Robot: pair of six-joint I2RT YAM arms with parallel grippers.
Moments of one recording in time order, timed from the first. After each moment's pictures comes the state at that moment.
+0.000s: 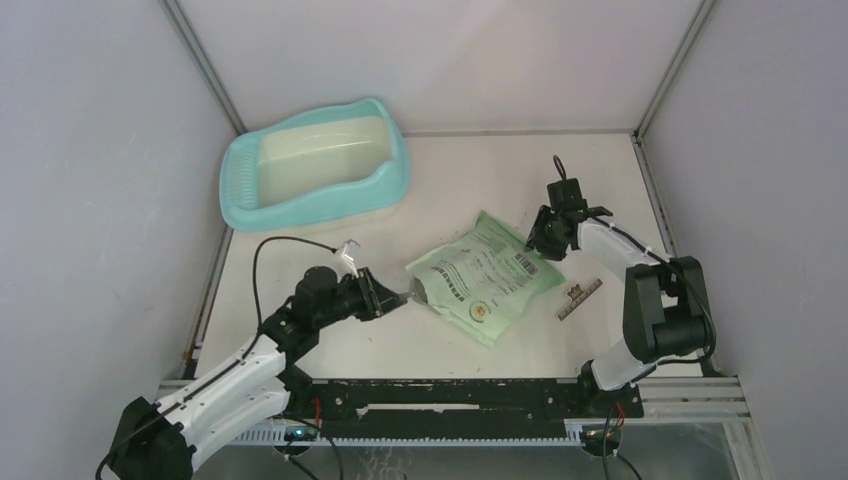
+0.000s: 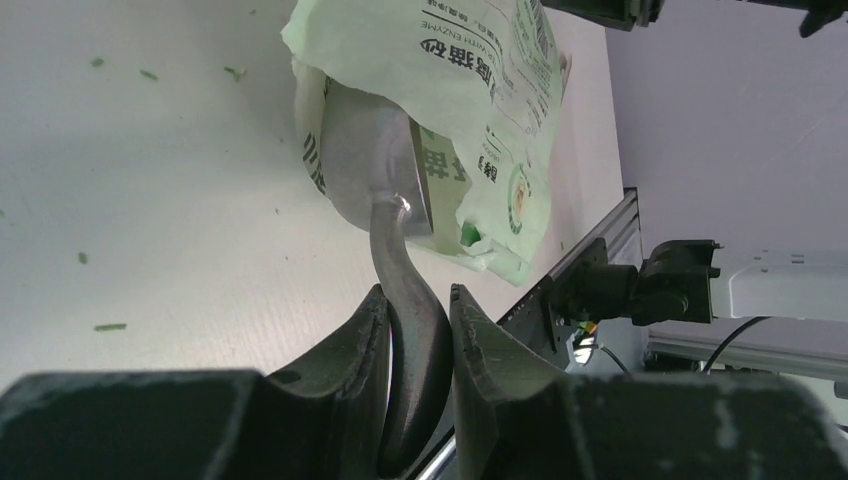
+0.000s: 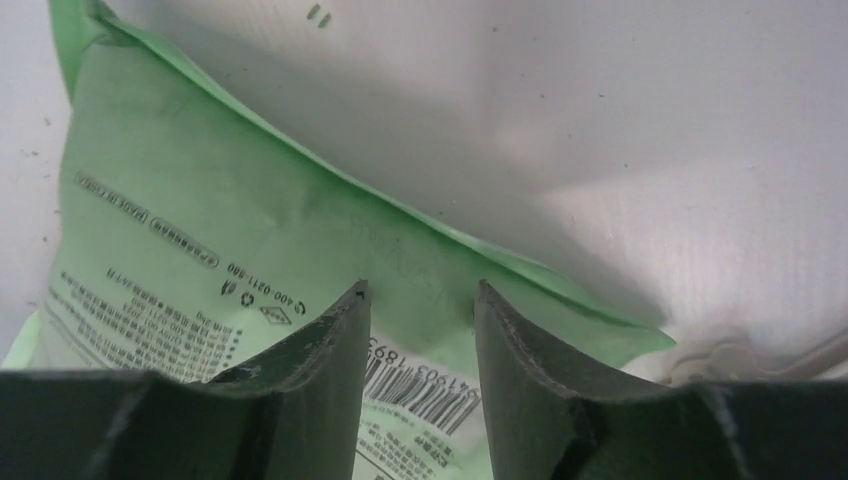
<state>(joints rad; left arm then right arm) -0.60 0.75 0.33 -0.02 0.29 -0.86 0.18 1.54 0.97 -0.51 -0.02 0.58</state>
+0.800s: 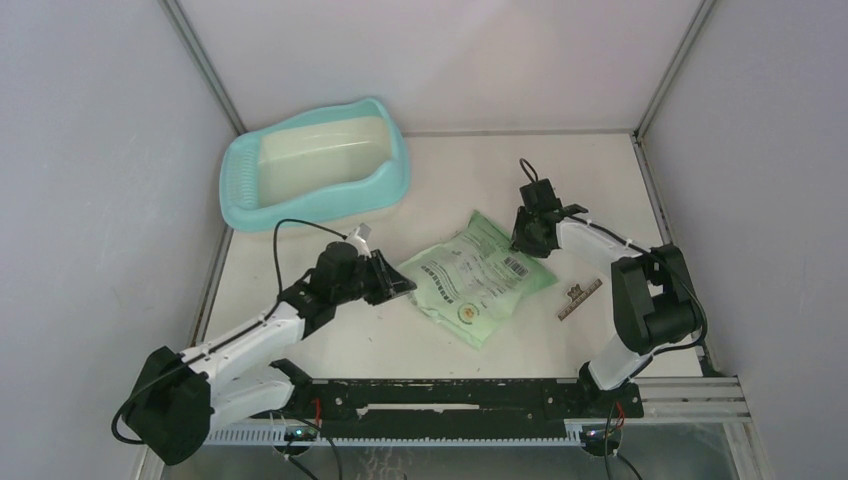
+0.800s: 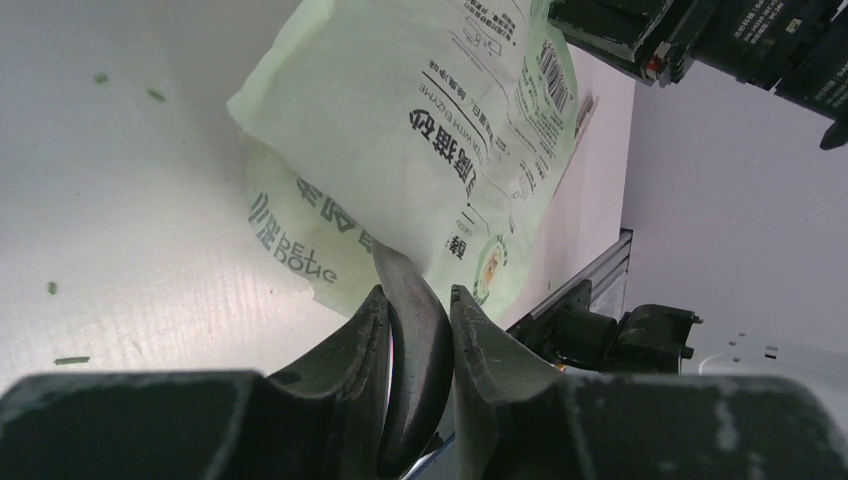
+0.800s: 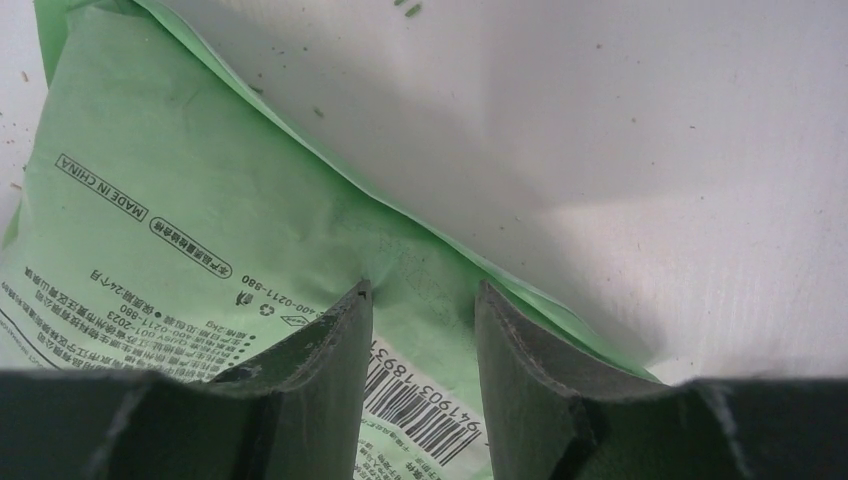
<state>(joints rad) -0.60 1.02 0.47 -0.01 0.26 -0.97 0.32 1.63 1.02 -0.49 0.07 0.53</state>
